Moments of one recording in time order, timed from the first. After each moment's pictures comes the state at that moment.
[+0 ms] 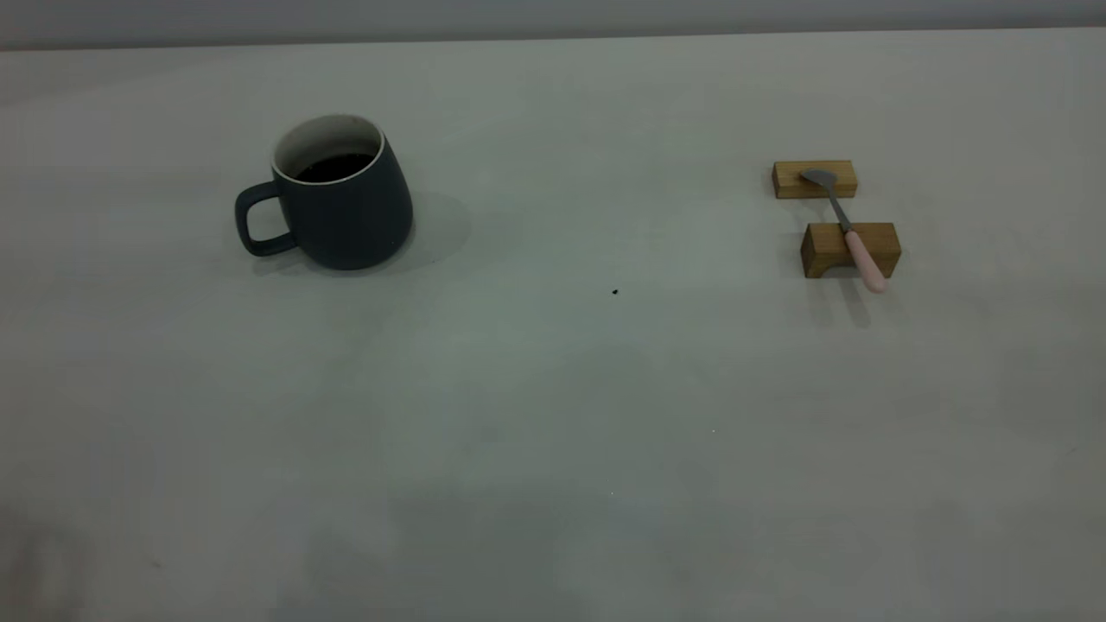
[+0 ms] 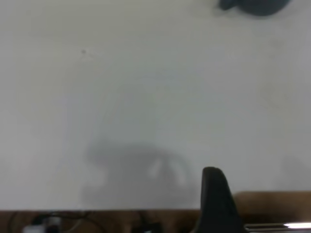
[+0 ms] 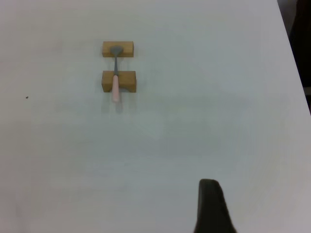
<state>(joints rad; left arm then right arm) 0.02 0.83 -0.60 0.00 0.74 0.00 0.03 0.02 -0.47 -0.04 1.14 0.01</state>
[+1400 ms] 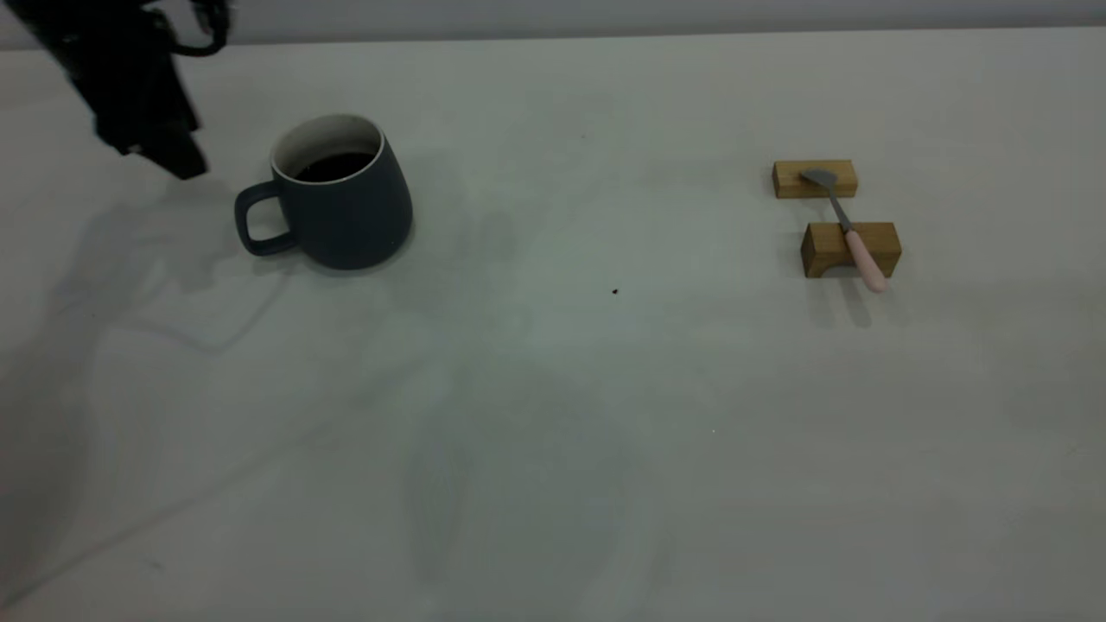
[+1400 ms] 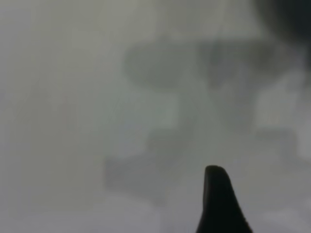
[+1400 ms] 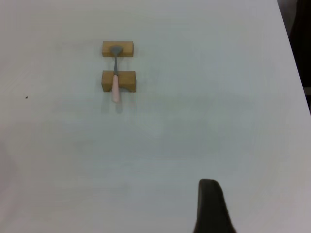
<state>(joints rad) 0.02 2.35 -1.59 -0.25 0.58 1.47 0.03 0.02 -0.47 -0.04 1.14 0.01</state>
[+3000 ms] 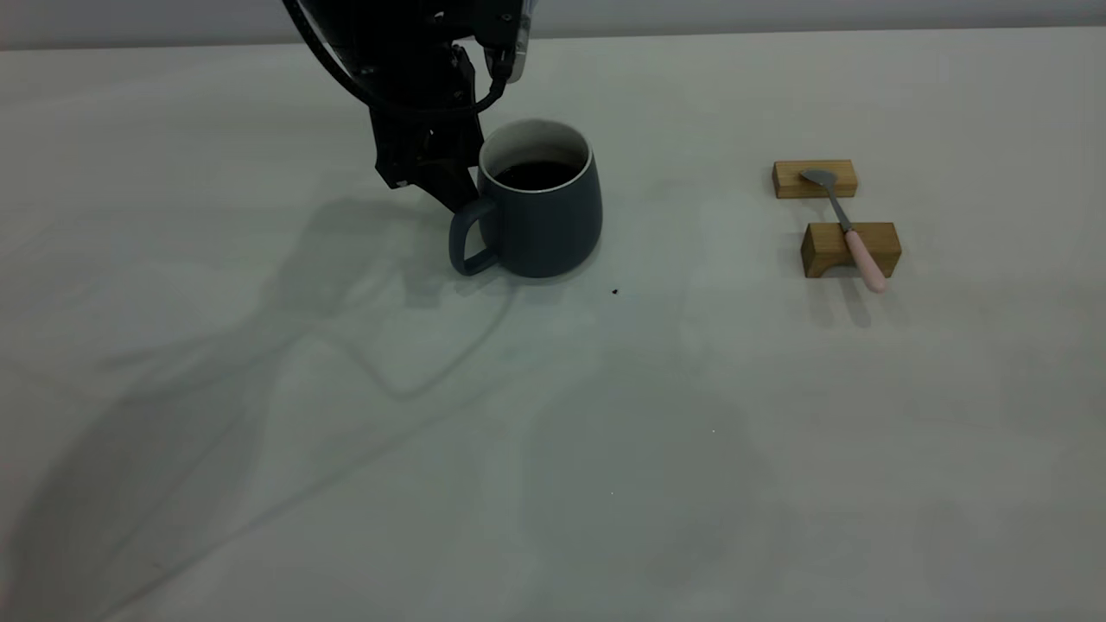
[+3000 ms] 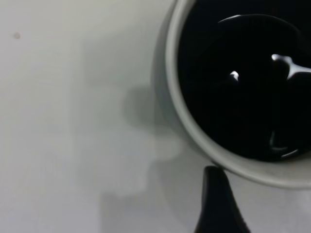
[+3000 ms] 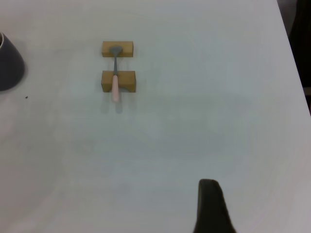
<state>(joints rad) -0.33 2.48 -1.76 -0.37 0.65 1.53 0.03 0.02 -0.47 -0.04 1.14 0.01</state>
